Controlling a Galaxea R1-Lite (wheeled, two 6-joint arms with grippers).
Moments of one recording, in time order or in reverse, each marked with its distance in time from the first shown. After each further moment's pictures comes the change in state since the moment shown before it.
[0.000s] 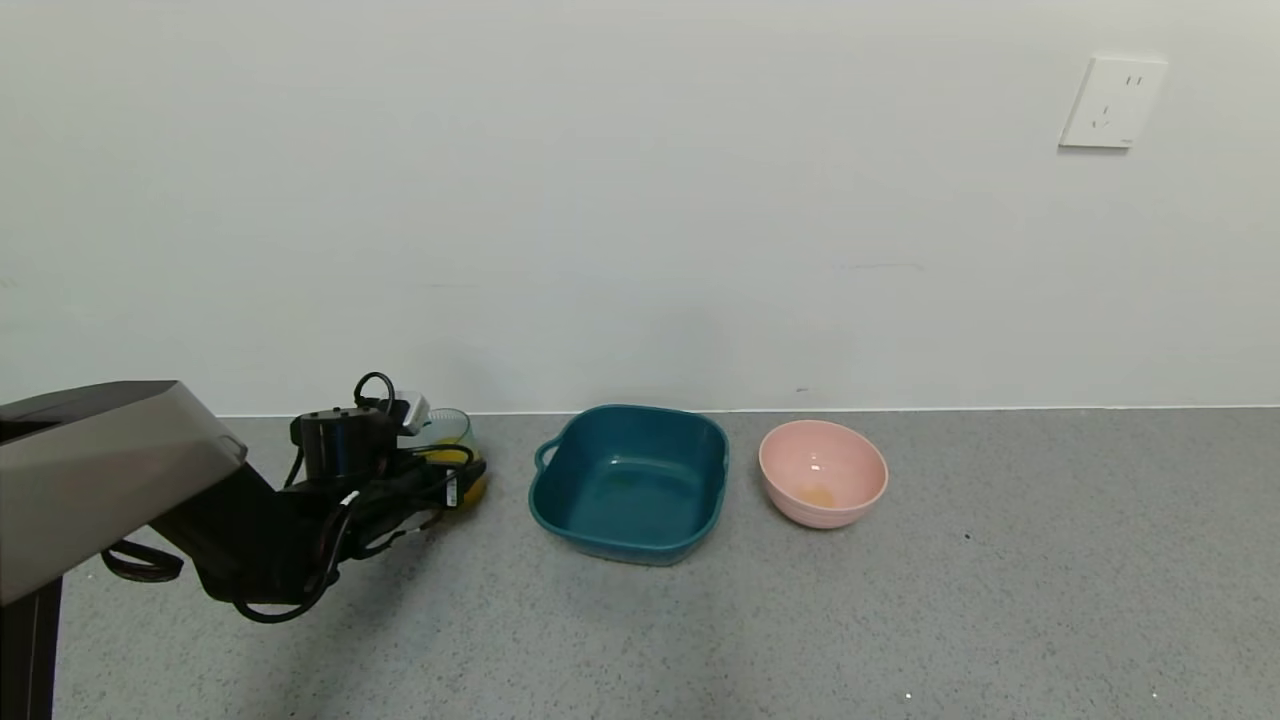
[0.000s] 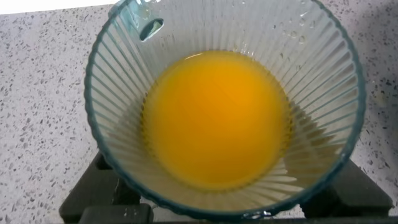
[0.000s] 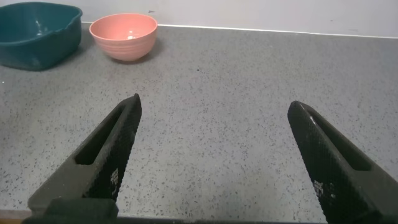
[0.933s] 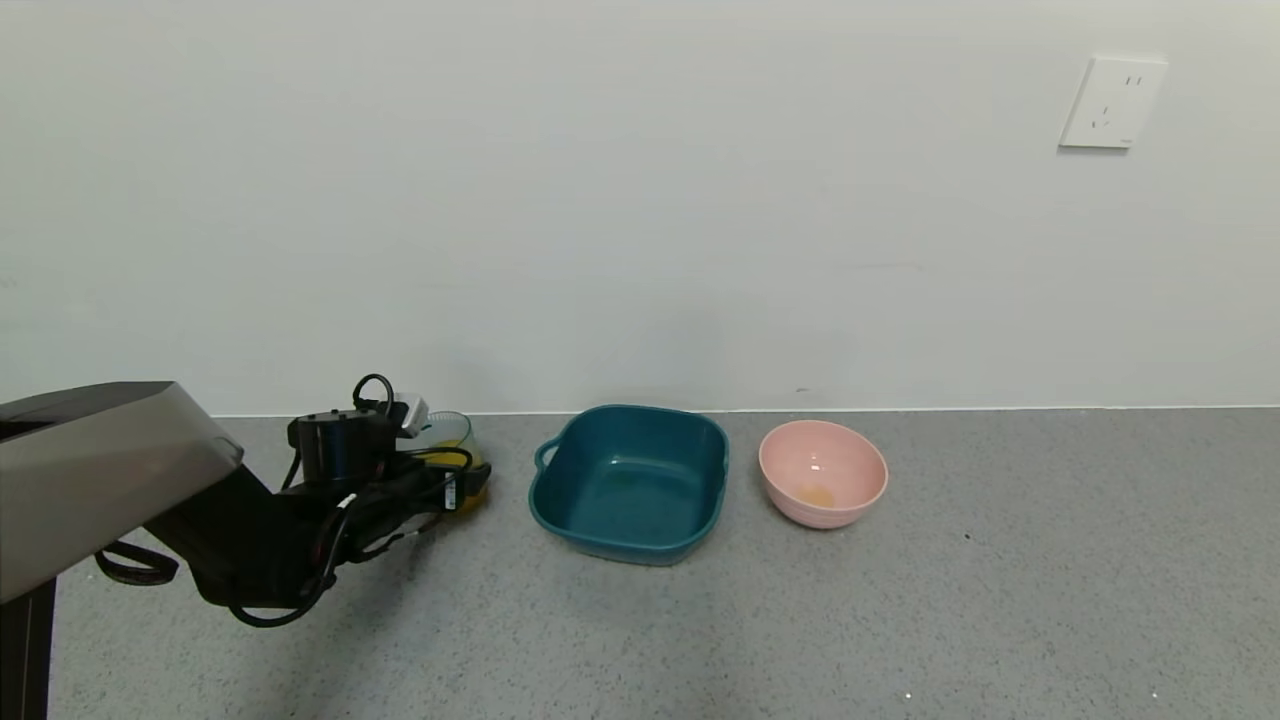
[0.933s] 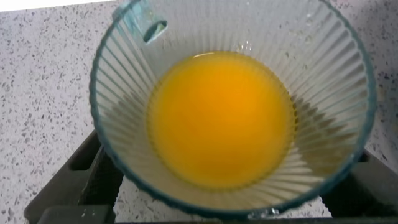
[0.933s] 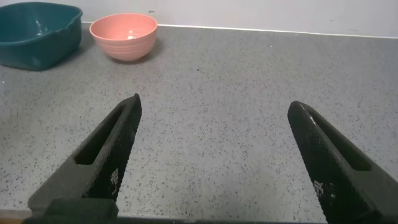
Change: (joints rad) left arm 0.000 -0.005 0.016 -0.004 -0.001 0.003; right arm 0.000 0.000 0.000 0.000 0.000 0.000
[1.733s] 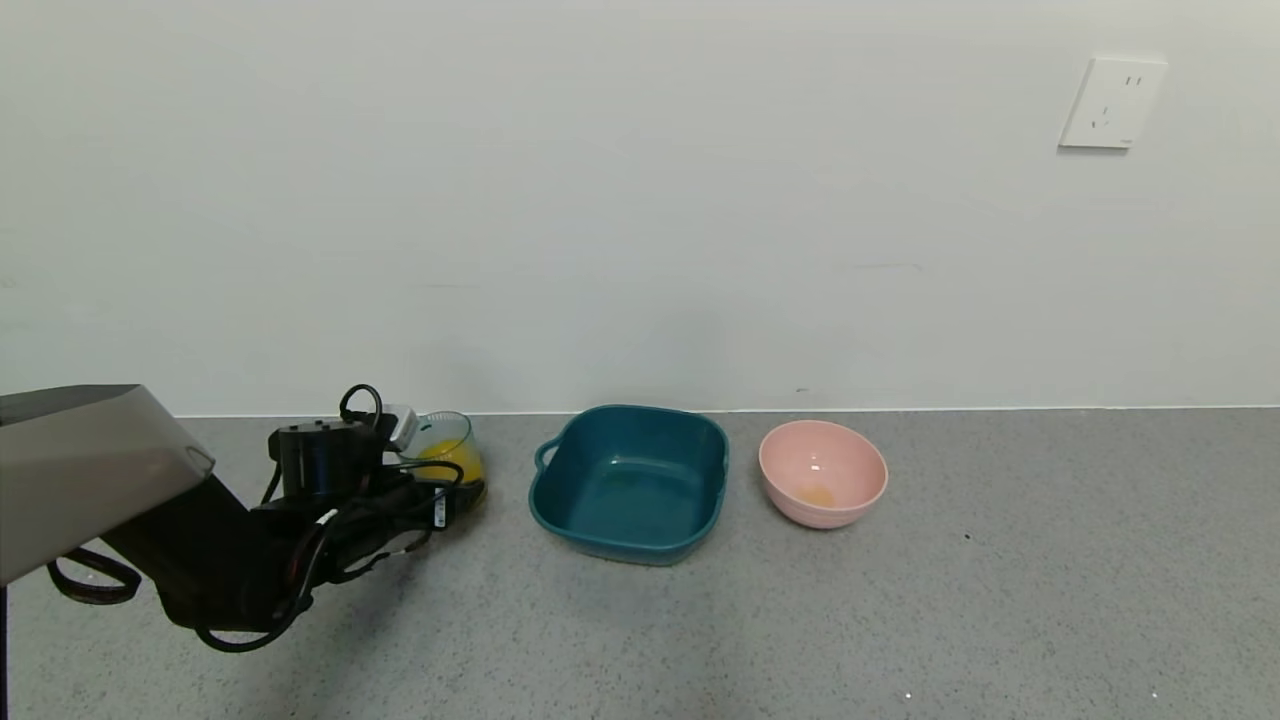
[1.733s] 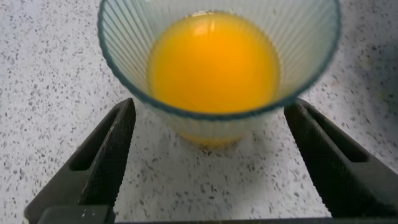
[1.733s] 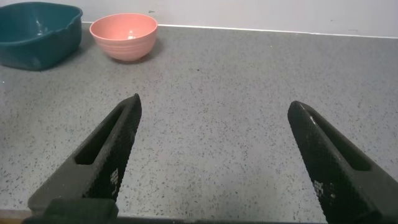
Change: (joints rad) left arm -0.003 -0.066 0.107 -0.001 0.001 0.000; right arm 0.000 0.000 0.000 0.000 0.000 0.000
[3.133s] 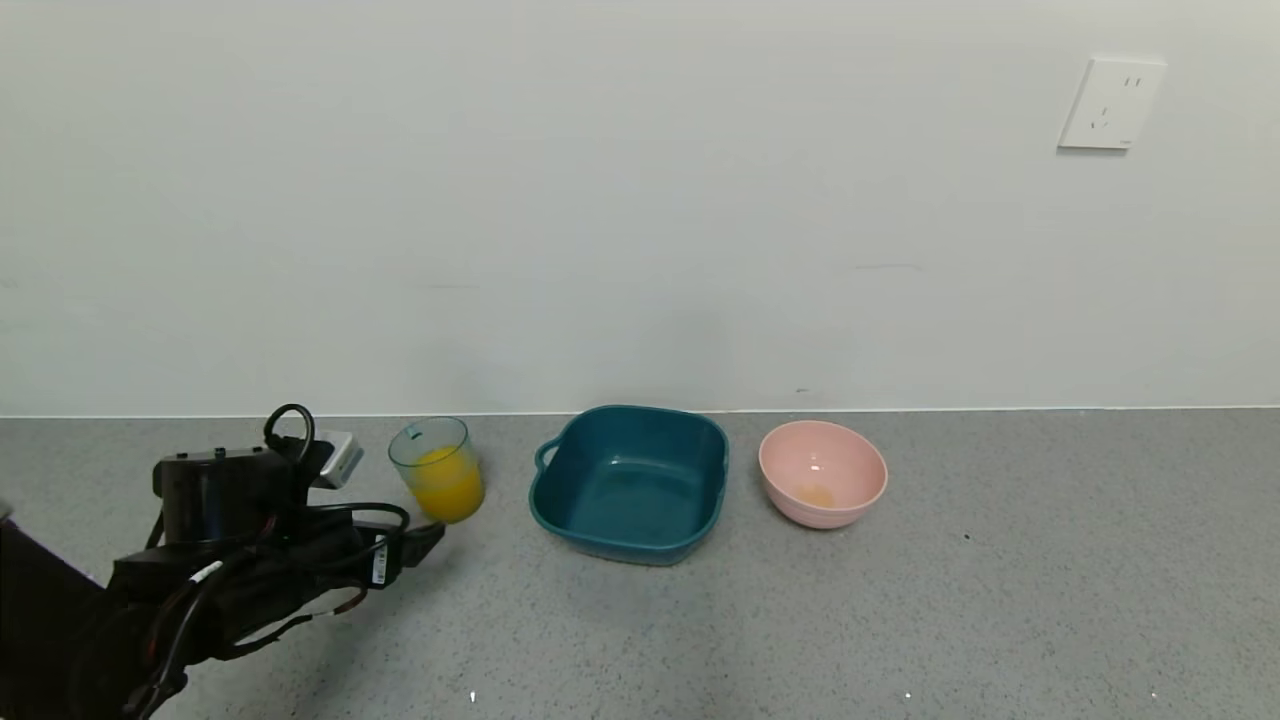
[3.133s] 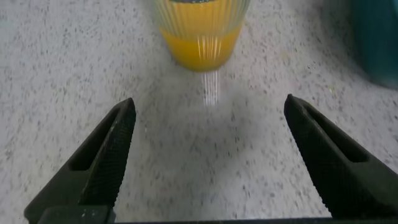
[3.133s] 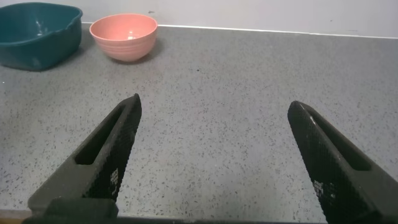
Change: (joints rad) left arm 0.013 -0.313 0.298 0.093 -0.027 0.040; right arm -0.001 0.000 0.000 0.000 0.000 0.000
